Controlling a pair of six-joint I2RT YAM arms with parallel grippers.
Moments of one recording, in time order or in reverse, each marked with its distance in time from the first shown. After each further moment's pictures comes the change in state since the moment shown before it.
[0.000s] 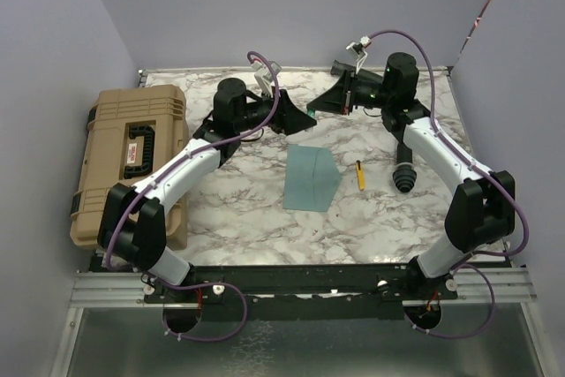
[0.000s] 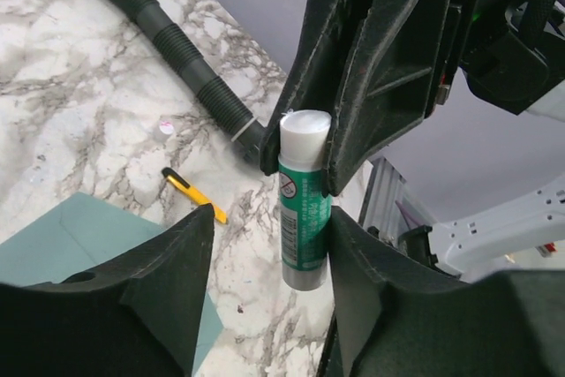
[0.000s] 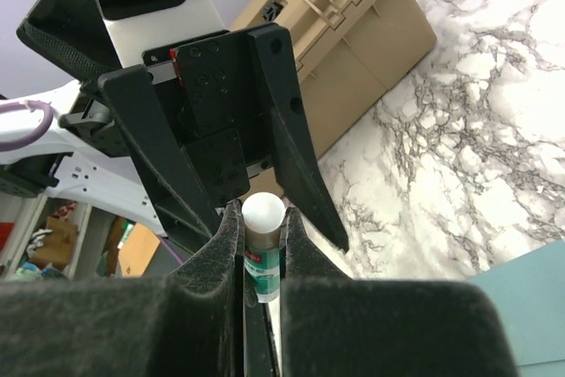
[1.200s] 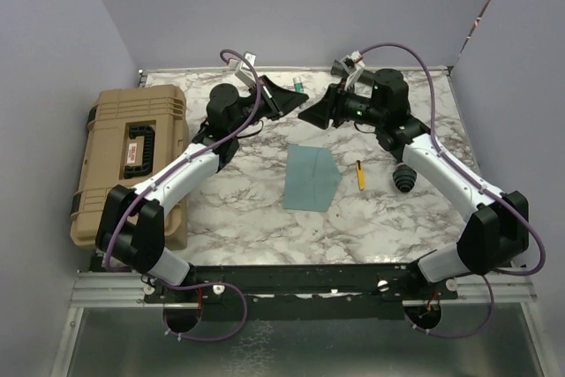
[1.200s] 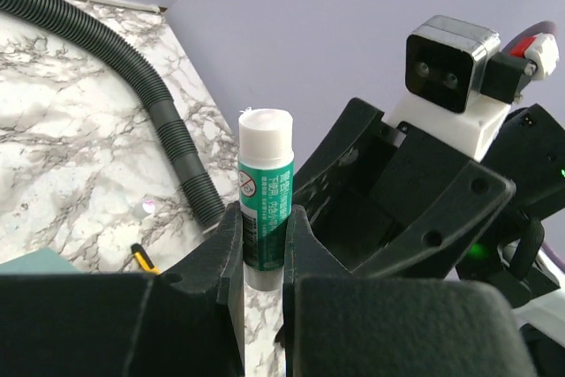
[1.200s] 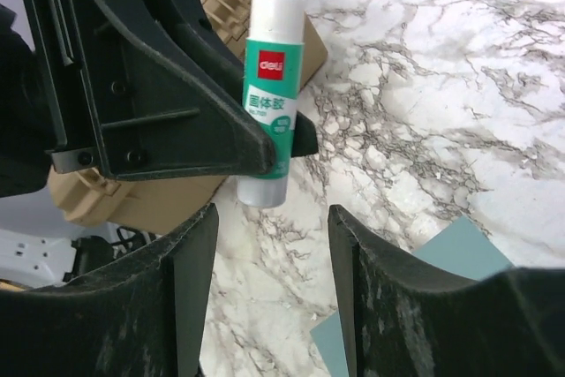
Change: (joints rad) left arm 0.000 -0.010 -0.068 0.238 -0.267 -0.356; right arm 0.120 -0.158 -0.123 -0.125 0.404 -0.213
